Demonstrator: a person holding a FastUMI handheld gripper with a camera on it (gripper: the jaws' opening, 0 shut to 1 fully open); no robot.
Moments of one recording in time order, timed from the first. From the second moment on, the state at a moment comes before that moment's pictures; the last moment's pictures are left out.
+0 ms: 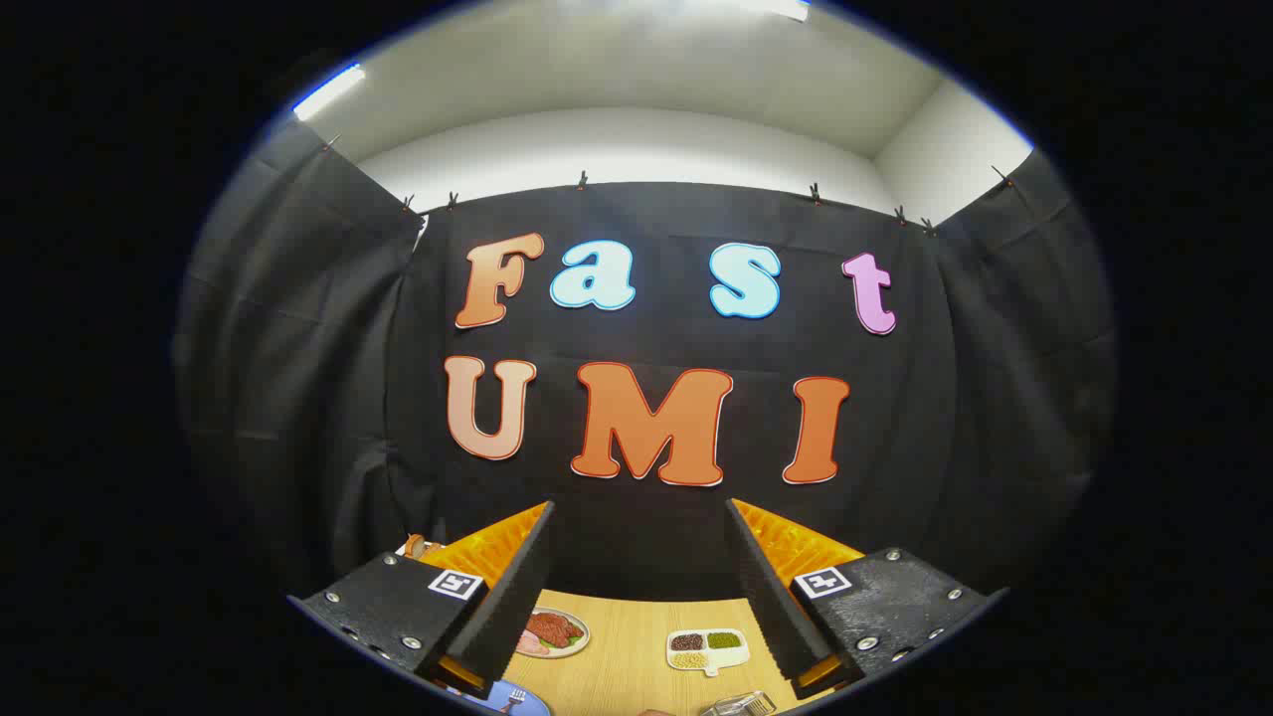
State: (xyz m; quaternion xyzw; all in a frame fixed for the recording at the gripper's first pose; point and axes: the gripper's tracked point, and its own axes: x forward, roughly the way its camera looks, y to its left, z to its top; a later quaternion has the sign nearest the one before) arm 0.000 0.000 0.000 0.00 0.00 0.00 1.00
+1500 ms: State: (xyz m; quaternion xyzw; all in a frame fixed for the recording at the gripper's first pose) arm -0.021 0.163 -0.189 0.00 0.27 0.16 0.95
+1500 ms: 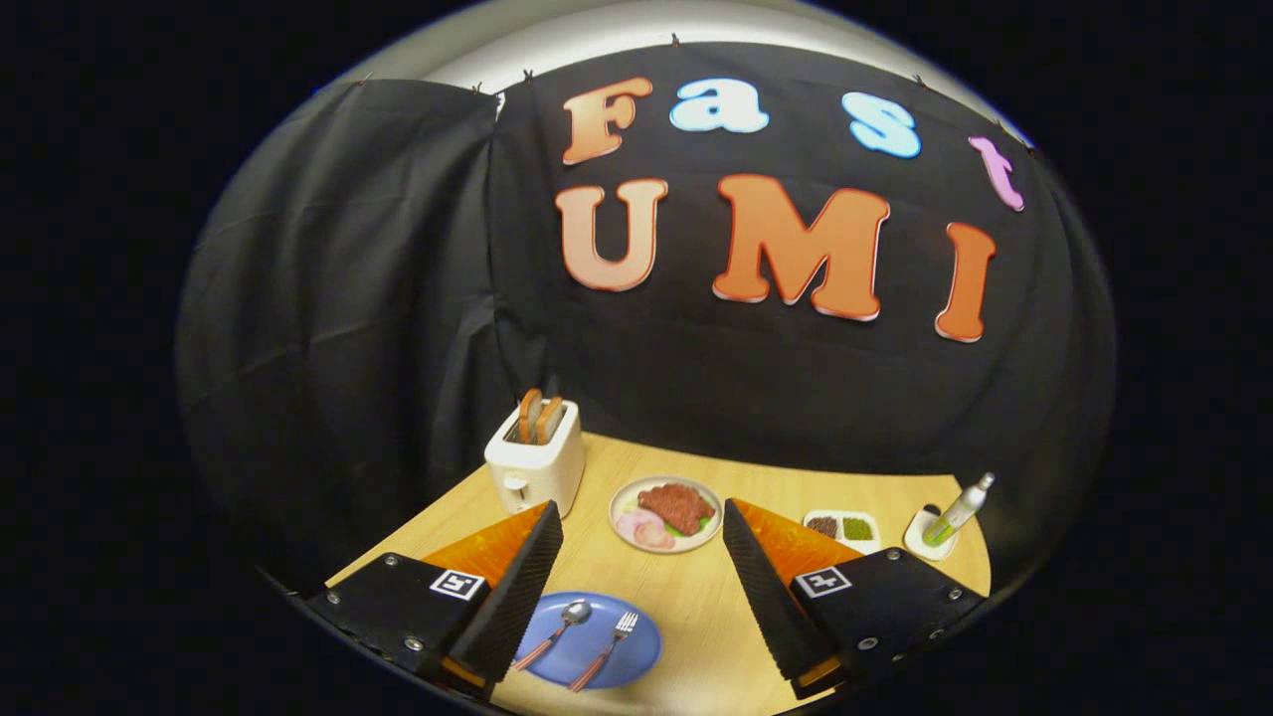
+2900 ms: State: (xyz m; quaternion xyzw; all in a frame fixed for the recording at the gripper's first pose) arm -0.144 0.203 -0.463 0.05 0.72 0.05 0.69
